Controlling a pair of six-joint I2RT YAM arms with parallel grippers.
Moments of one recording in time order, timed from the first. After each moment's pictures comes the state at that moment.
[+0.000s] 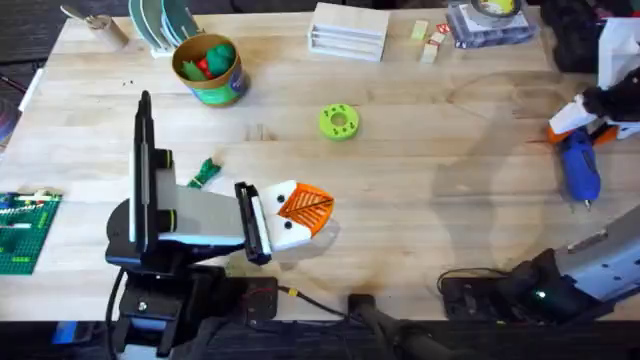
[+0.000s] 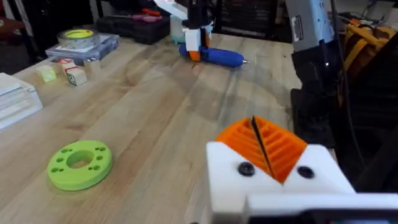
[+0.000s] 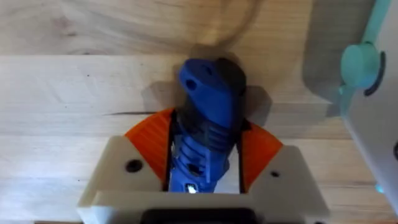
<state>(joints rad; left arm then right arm) -0.08 0.00 0.00 -0.07 1.21 0.01 -0.61 2.13 1.67 -1.23 0.04 -0.57</state>
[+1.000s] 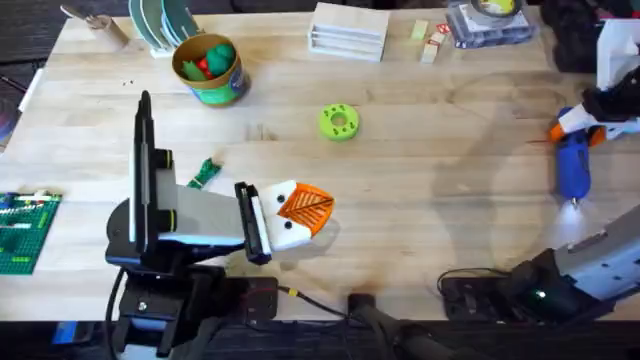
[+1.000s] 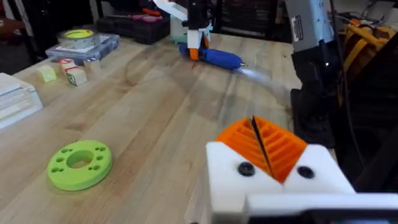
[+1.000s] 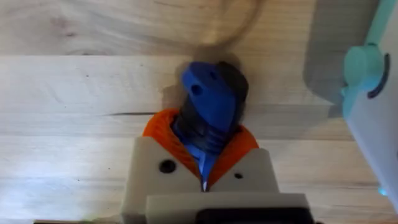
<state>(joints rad) -0.08 0.00 0.00 -0.07 1.21 0.01 -0.61 2.14 1.67 -1.23 0.04 -0.57</state>
